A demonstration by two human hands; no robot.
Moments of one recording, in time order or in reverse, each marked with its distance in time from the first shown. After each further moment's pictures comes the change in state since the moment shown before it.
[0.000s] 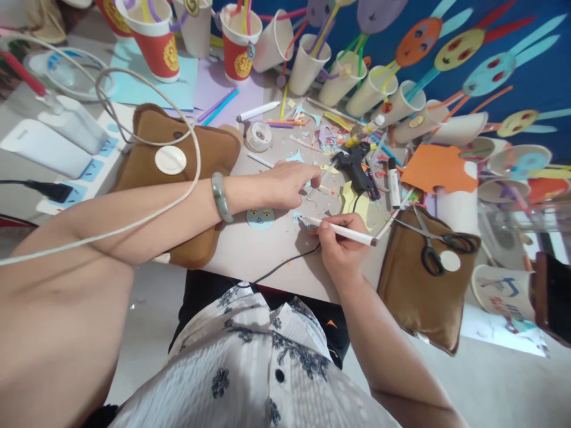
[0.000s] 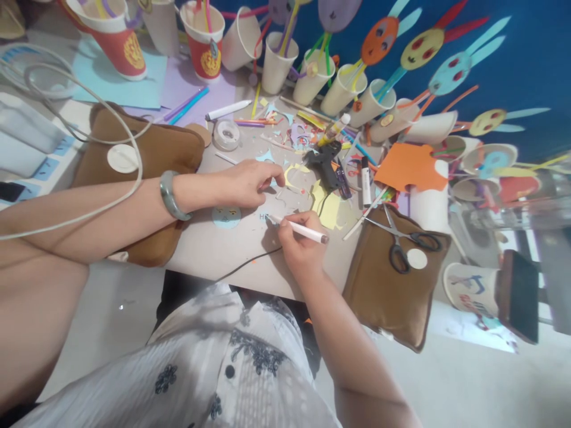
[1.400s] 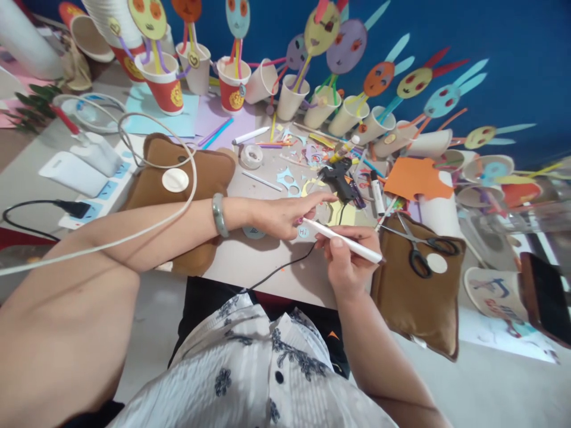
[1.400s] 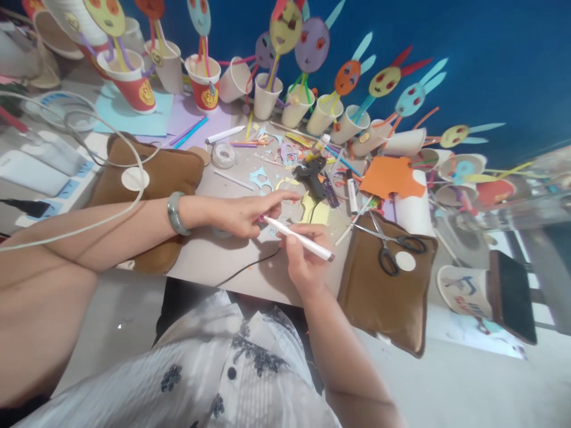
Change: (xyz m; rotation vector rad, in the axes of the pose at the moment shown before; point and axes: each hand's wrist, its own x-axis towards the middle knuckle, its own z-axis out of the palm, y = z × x) left_hand -0.016 0.008 0.009 -0.486 -0.206 0.405; right_hand -0.003 -0.018 -0.010 0.418 0.081 -0.201
